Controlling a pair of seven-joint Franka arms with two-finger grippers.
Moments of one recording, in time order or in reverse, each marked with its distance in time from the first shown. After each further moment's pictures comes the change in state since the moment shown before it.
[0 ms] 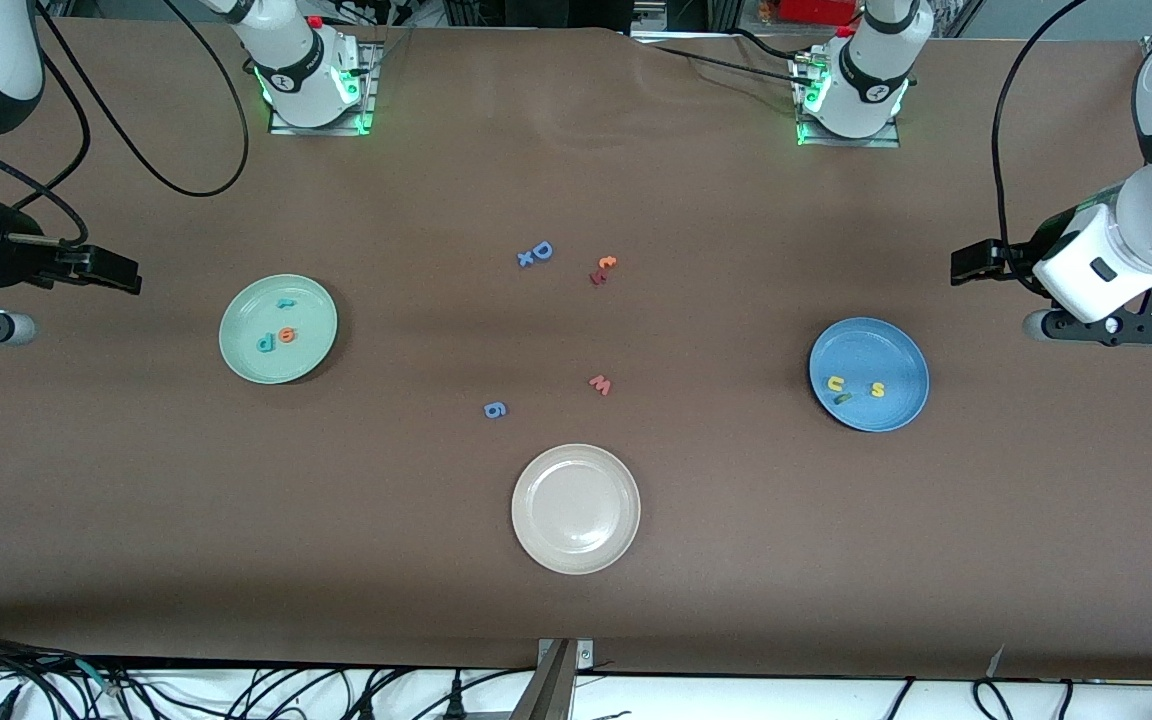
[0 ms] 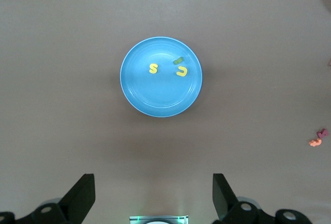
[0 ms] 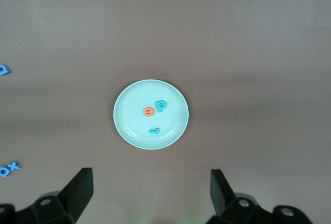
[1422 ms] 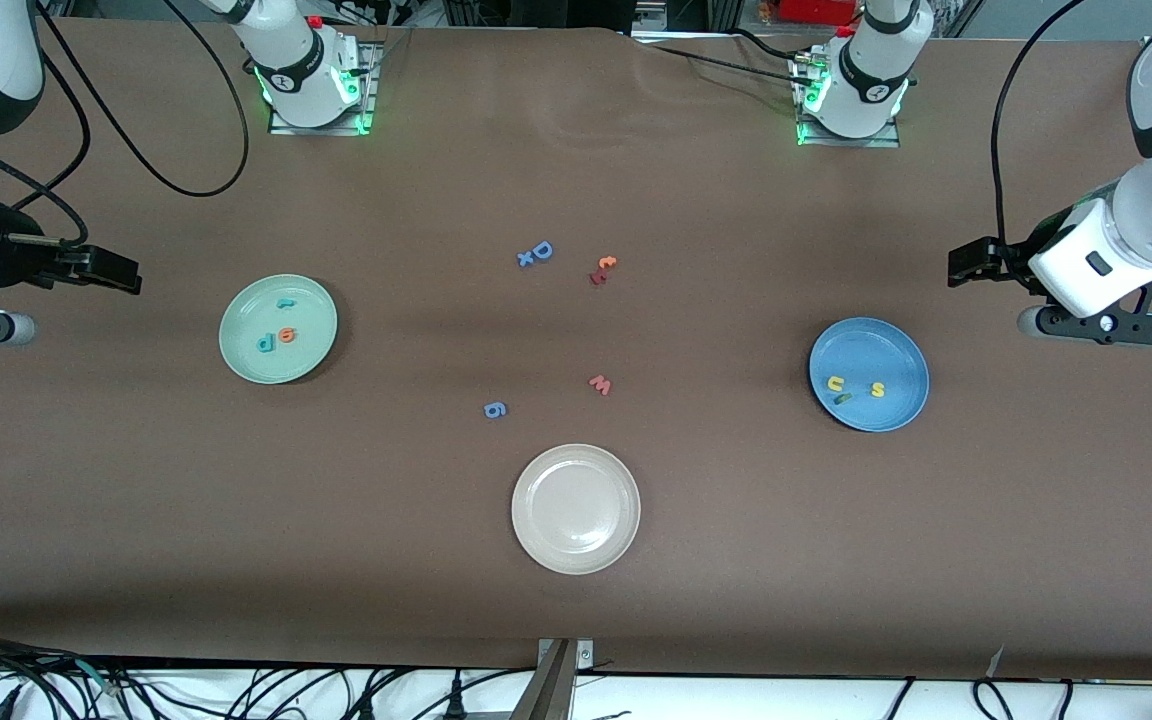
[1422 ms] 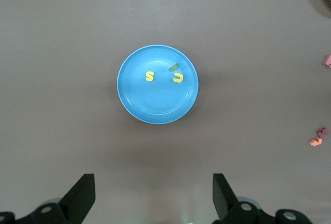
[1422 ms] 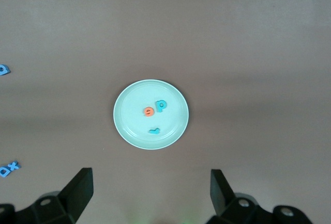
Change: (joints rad) left arm -0.001 -0.037 -0.008 -0.055 0.000 0.062 0.041; right arm 0.000 0.000 0.000 0.000 0.000 0.000 0.000
